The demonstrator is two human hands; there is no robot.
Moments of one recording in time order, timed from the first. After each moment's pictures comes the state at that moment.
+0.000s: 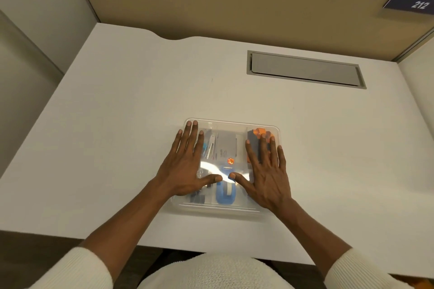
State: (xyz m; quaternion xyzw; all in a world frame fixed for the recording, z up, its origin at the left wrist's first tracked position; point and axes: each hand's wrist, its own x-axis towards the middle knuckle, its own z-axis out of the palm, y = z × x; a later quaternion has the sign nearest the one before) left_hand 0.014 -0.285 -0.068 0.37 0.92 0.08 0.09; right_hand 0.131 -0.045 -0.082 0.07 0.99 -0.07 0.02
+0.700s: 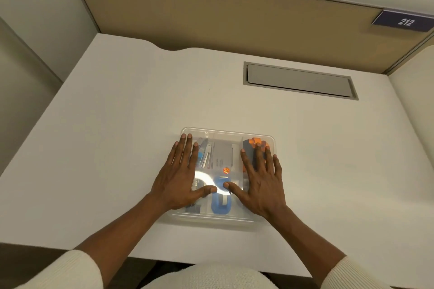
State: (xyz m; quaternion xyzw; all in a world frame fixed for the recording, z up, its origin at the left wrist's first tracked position) left_hand 0.023 -0.289 -0.074 0.35 0.93 0.10 0.08; right_hand 0.127 -0.048 -0.072 0.09 0.99 -0.08 0.04
